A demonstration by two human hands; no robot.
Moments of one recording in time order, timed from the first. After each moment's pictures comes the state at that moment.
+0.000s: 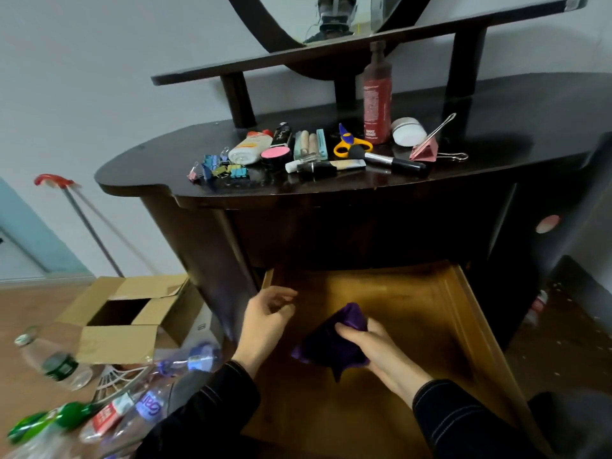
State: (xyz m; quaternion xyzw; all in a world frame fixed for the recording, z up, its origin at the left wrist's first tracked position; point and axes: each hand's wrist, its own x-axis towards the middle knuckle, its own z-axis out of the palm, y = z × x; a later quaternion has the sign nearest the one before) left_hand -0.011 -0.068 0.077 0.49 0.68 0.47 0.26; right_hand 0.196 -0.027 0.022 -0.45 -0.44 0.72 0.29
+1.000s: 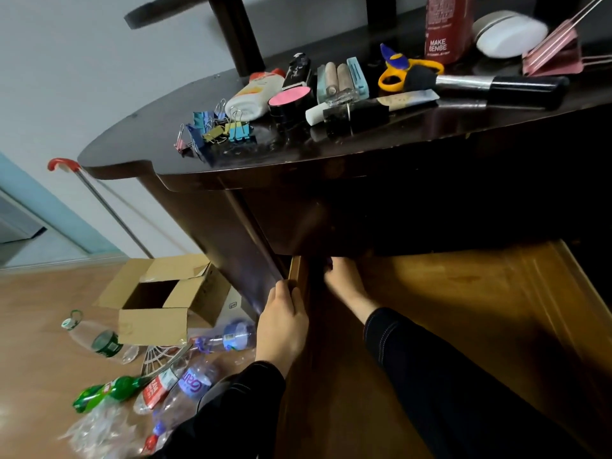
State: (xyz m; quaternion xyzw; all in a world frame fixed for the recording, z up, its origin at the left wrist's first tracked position) left_hand -0.058 -0.032 0.018 0.49 0.82 0.28 0.09; right_hand 0.021 0.112 -0.042 -0.50 -0.68 0.46 0.27
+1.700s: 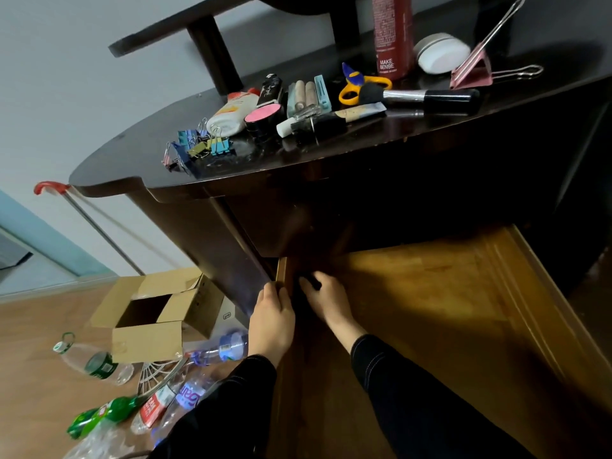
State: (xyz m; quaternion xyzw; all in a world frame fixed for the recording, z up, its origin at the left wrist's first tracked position) left_hand -0.056 -0.033 0.022 0.48 0.82 0.29 0.12; right_hand 0.037 0.052 -0.029 -0.51 -0.64 0.50 0.29
